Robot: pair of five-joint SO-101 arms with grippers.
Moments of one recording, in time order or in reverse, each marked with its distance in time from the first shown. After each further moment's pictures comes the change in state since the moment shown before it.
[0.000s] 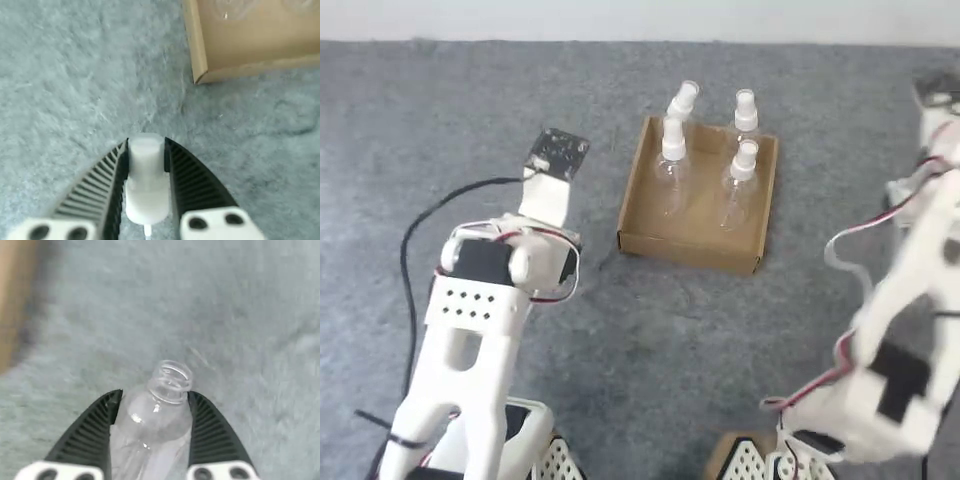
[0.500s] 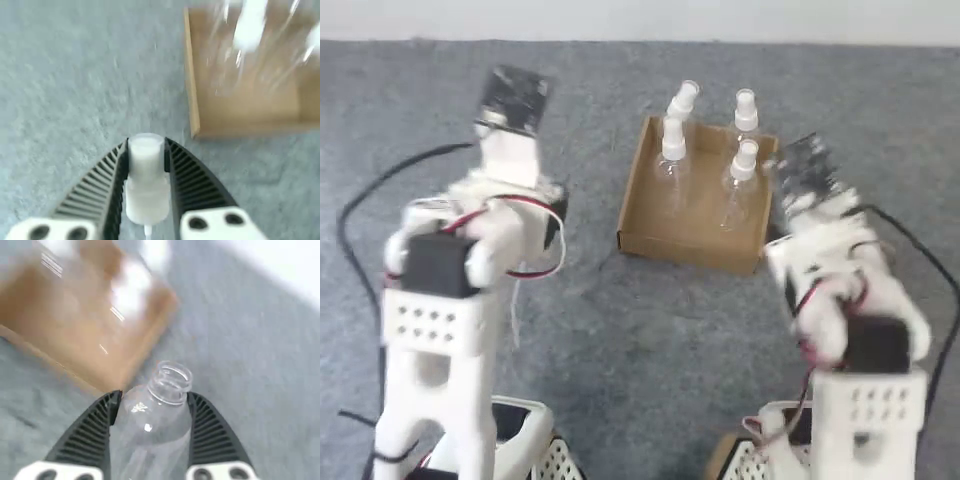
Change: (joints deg) left arm 0.0 -0.1 -24.0 9.5 5.0; right arm -27.2 -53.8 41.3 -12.8 -9.4
